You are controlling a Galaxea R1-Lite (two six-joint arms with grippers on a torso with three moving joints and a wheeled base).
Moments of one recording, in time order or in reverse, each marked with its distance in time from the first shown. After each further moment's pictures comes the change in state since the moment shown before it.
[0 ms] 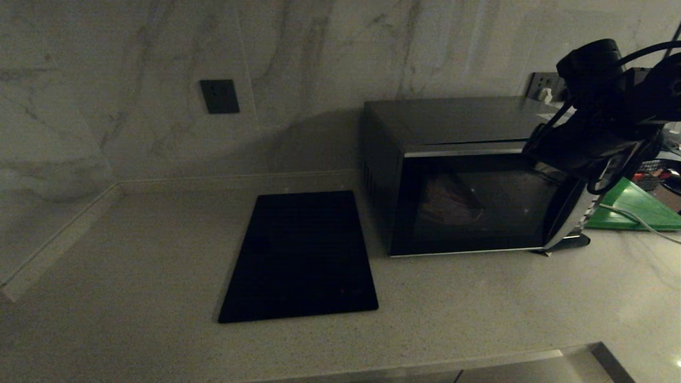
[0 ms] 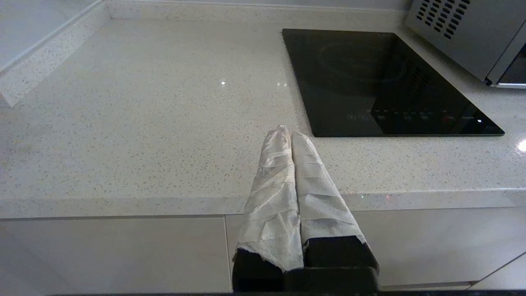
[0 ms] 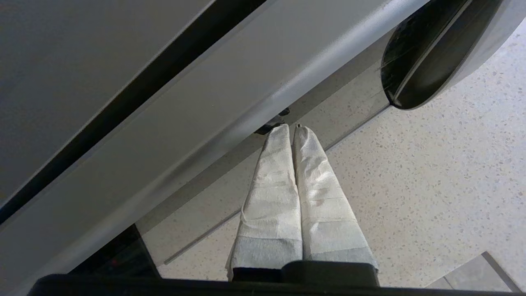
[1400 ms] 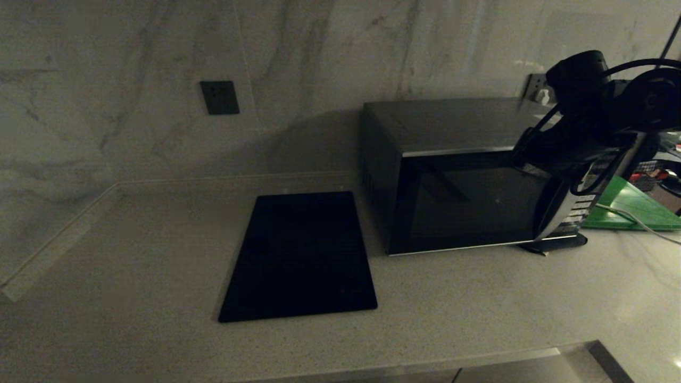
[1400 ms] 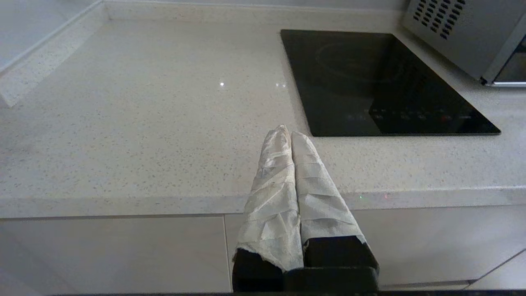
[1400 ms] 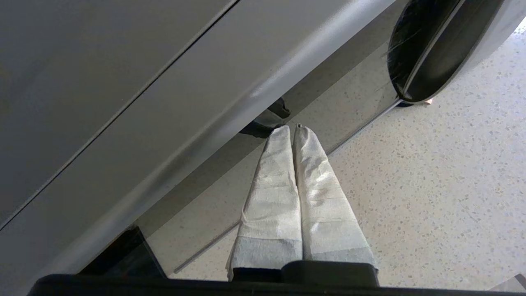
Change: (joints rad) left arm 0.000 0.000 0.000 0.000 0.000 0.000; right arm -0.007 0.062 -0.001 -0.090 0.049 0.001
